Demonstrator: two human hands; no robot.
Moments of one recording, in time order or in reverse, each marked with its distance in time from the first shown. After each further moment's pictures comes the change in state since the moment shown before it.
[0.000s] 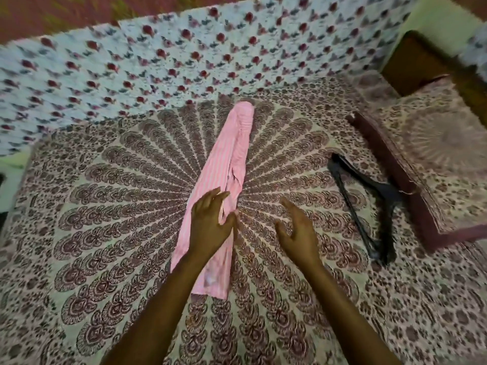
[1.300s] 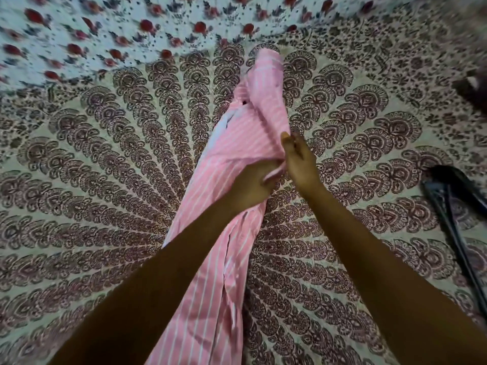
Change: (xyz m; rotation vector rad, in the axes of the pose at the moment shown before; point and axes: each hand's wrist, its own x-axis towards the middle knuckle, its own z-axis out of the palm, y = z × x) left_hand 0.306 -0.123 0.215 -0.328 -0.370 0.193; right_hand 0.389 0.094 0.172 0.418 -0.029 0.196
